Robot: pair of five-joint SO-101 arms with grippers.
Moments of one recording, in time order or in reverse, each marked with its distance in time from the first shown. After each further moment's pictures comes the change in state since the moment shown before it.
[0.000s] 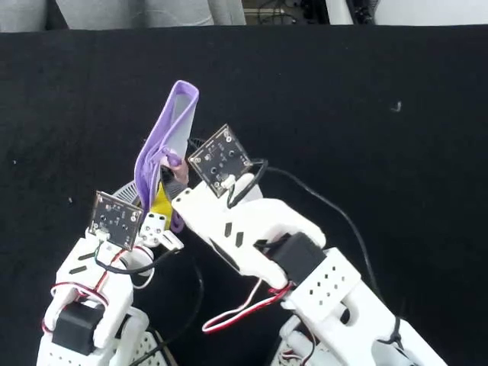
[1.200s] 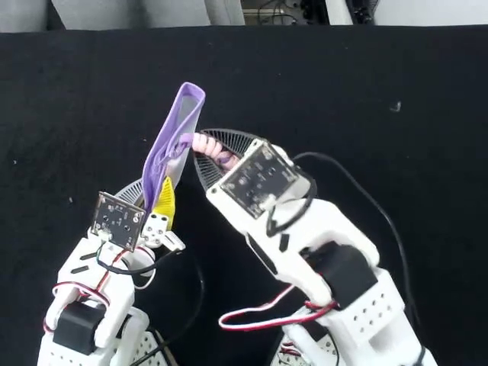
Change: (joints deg) left arm 0.3 0.0 0.0 0.0 0.0; right arm 8.2 -8.4 -11.0 9.4 16.9
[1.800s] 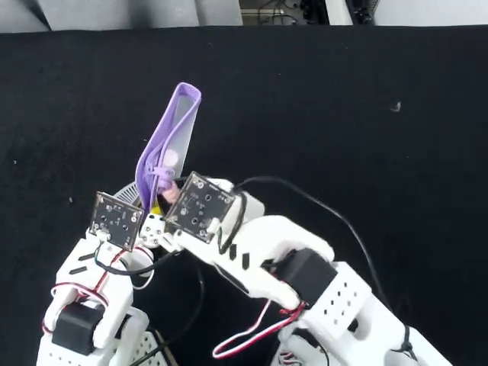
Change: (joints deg) left arm -0.2 0.0 0.1 0.4 0.0; right arm -14.1 2.2 11.5 -1.8 -0.6
